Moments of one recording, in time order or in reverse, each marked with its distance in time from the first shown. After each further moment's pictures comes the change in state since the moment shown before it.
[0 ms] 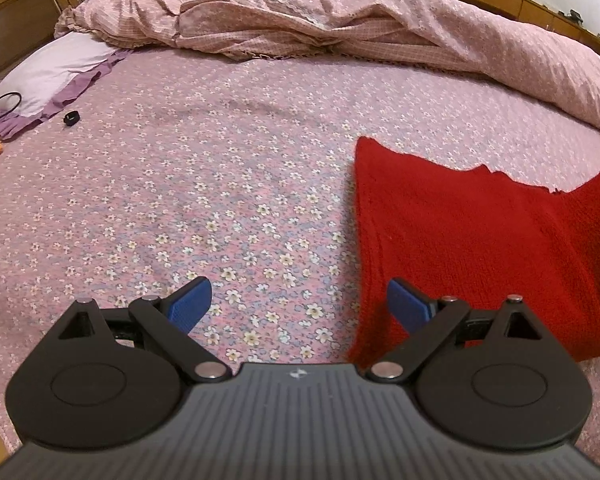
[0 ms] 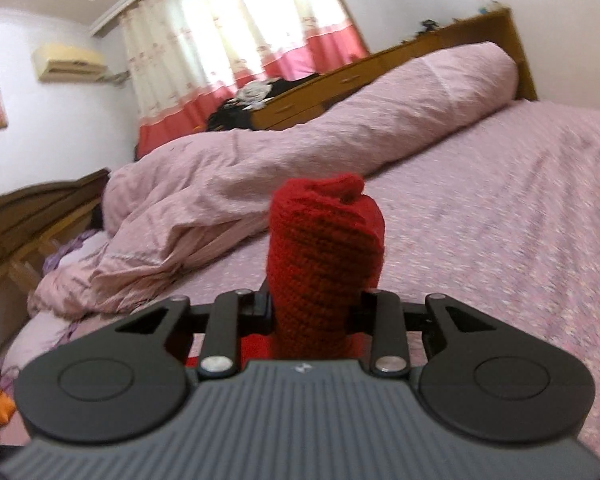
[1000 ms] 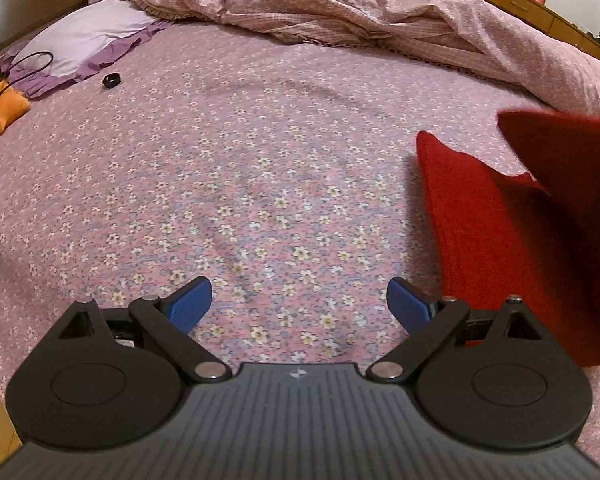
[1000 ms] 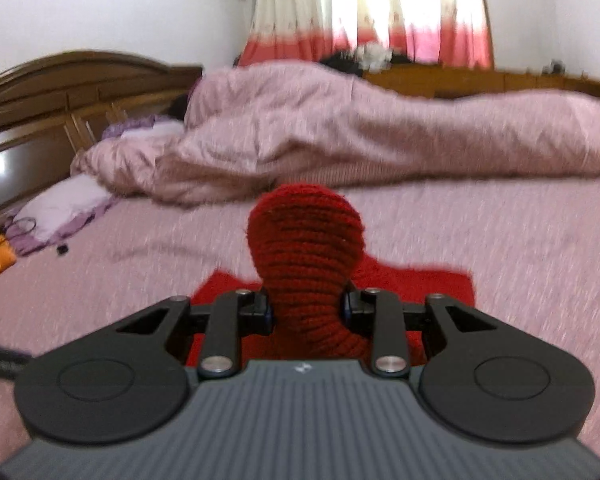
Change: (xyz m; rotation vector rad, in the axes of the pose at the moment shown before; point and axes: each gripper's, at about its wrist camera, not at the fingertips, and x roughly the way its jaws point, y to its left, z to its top) left arm 0.005 0.055 -0.012 -0.101 0.032 0.026; right arm 0.029 0.130 -0.060 -0.401 0.083 0.152
